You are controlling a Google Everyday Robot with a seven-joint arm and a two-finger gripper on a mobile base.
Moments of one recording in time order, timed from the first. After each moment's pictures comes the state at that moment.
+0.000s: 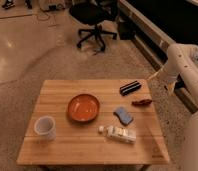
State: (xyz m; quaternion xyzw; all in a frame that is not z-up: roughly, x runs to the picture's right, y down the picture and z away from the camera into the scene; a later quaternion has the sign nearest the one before) arm 0.365 -0.013 0.831 -0.24 -0.14 -0.39 0.88
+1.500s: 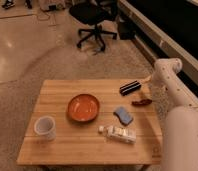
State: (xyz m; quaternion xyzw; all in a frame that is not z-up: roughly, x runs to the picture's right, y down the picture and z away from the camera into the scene) arm 0.383 -0.014 0.972 -0.18 -0.06 -0.46 0.87
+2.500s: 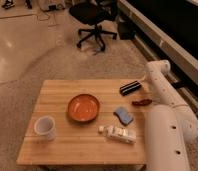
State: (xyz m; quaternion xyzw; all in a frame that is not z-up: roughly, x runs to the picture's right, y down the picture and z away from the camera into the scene) arm 0.385 -0.024 1.024 -0.19 0.00 -0.47 0.86
